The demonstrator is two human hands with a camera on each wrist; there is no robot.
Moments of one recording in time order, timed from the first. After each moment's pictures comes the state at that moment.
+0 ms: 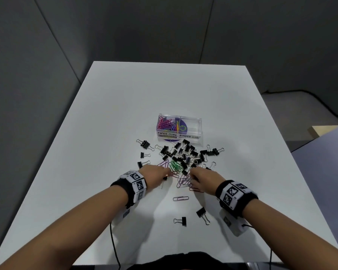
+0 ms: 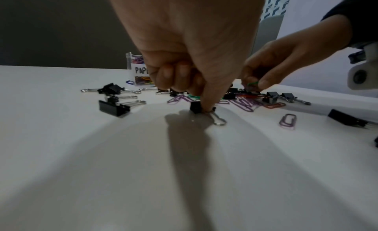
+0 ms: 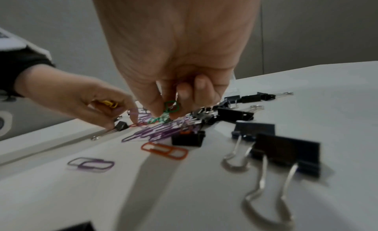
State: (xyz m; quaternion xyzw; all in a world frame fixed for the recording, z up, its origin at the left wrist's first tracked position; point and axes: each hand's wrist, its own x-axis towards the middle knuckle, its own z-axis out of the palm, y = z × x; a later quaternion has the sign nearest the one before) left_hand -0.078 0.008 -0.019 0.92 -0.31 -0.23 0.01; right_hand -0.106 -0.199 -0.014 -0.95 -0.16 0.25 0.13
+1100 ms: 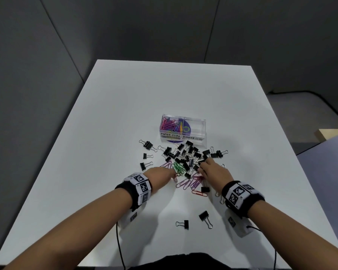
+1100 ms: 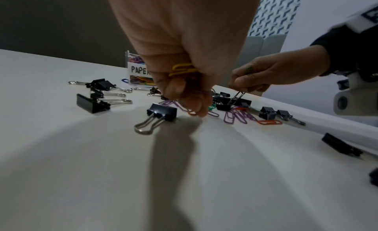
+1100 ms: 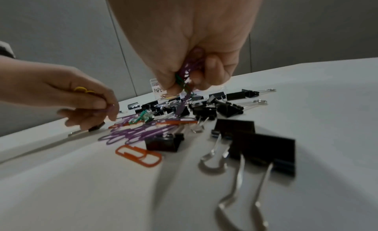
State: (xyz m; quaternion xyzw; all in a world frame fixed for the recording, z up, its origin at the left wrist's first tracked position) left_hand -0.076 -0.002 -0.024 0.92 -0.26 -0.28 0.06; right_hand -0.091 -0.212 -0.021 -0.97 -0.08 0.18 0.10
